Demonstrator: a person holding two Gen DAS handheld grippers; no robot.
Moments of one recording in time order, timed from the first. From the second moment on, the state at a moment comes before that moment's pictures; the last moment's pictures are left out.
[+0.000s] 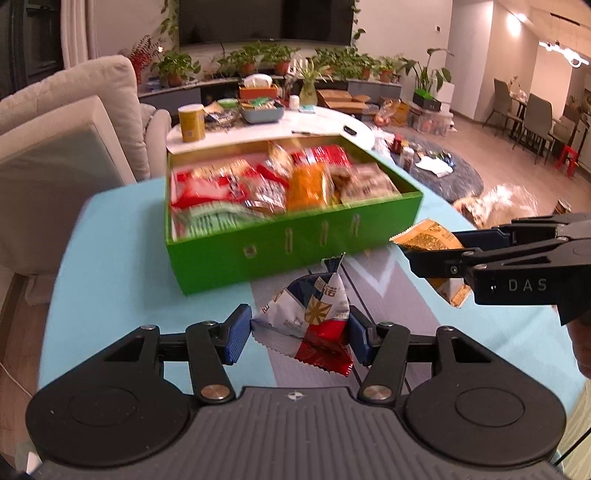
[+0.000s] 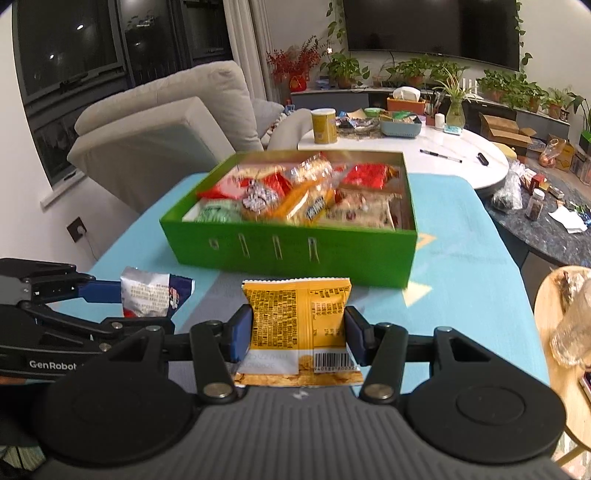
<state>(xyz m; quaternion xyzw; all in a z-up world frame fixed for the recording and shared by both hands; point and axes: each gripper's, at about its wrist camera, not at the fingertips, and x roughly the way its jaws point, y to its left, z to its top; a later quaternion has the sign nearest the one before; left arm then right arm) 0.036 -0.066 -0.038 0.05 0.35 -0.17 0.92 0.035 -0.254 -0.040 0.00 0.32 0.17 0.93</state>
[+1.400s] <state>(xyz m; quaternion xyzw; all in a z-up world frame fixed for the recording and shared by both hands) 0.261 -0.096 -0.015 0.04 0.33 -0.15 0.93 0.170 -0.264 0.011 0.09 0.28 0.12 0.95</state>
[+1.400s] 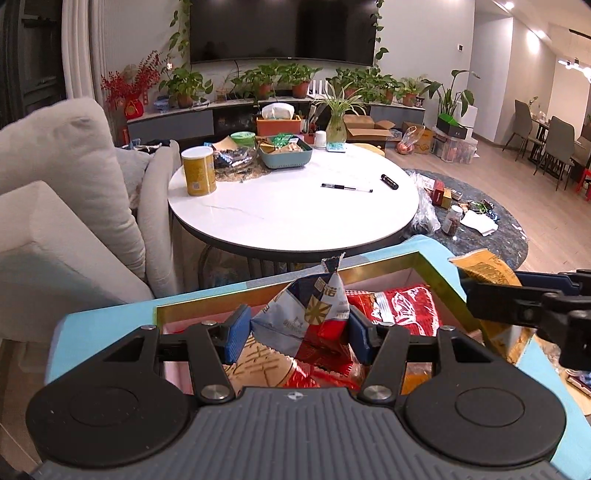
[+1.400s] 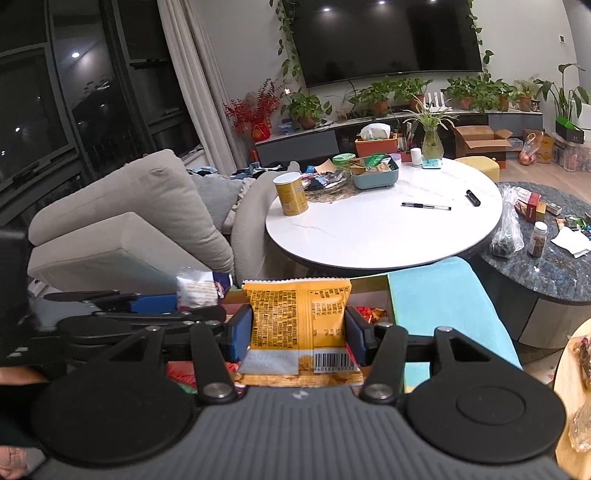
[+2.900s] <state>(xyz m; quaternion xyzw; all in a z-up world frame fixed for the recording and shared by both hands) 0.199 -0.053 -0.017 0.04 0.29 -0.12 0.95 0.184 -0.261 0.001 0.12 0.28 0.10 0.95</state>
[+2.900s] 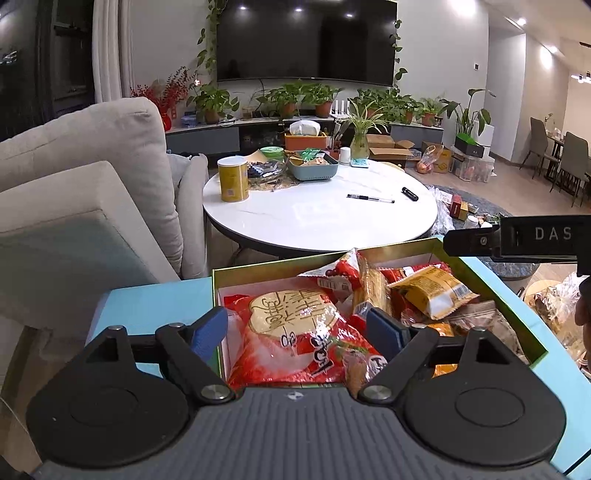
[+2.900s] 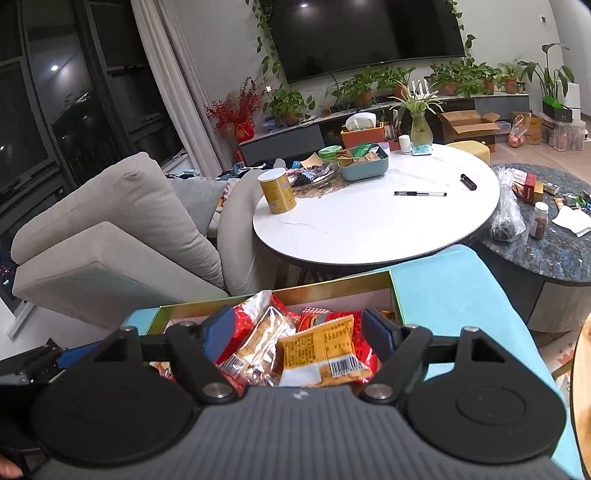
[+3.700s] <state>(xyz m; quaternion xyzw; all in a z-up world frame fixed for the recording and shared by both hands) 0.086 -0.052 0.018 0.04 0.25 -0.10 0.96 0.078 -0.252 0.024 0.12 0.27 0.12 0.95</state>
